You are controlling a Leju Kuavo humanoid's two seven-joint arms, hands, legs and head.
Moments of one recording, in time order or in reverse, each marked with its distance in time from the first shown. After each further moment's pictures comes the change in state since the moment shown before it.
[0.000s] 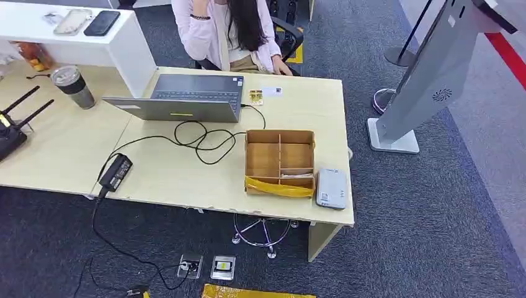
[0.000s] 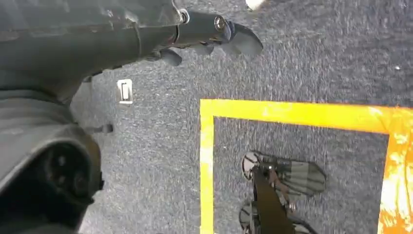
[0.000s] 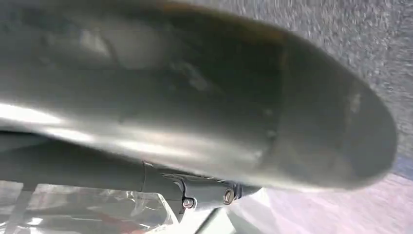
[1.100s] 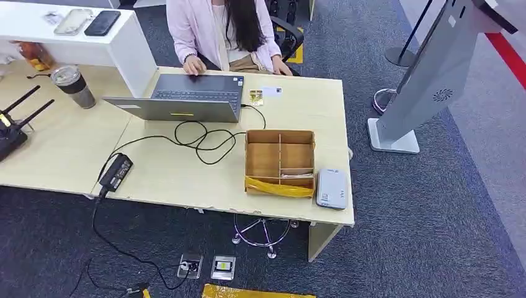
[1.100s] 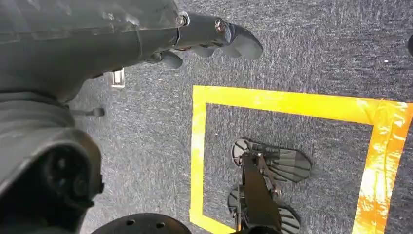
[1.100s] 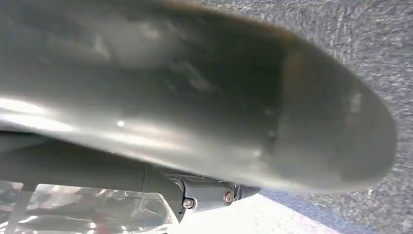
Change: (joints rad) left arm 0.000 -0.014 0.043 0.000 0.037 0.033 -0.016; right arm 0.003 0.129 -0.125 0.018 0.049 0.064 -0.178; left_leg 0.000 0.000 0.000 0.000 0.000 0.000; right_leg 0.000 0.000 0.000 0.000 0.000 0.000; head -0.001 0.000
